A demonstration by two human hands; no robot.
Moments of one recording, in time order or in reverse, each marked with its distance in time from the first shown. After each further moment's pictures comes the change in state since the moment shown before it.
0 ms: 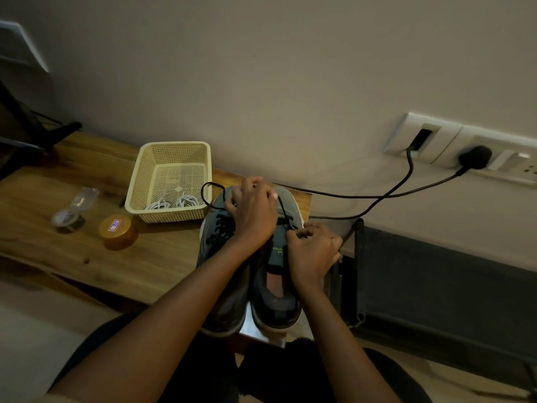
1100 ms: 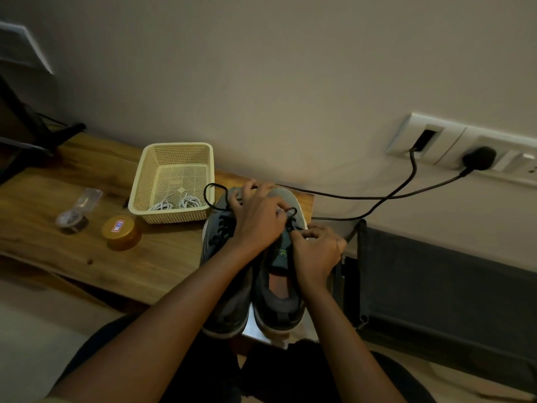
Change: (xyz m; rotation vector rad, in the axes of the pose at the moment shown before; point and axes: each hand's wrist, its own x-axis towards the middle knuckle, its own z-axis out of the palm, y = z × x) left_hand -0.004 -0.005 -0.004 0.229 -0.104 0.193; right_hand 0.005 0.005 0.003 0.114 -0.006 0.030
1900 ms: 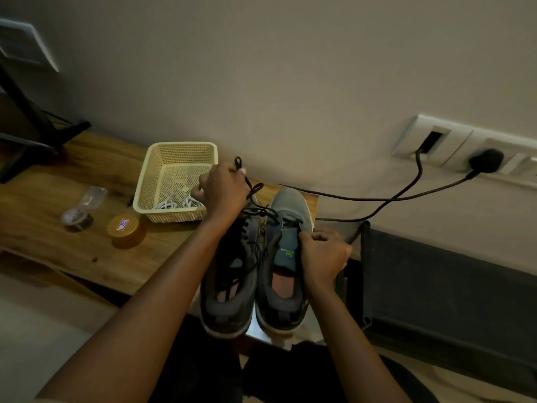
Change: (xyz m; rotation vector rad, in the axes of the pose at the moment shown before) left_hand 0.026 -0.027 -0.044 -0.369 0.272 -0.503; right_hand 0.001 0.001 -0.005 0.037 0.013 0.078
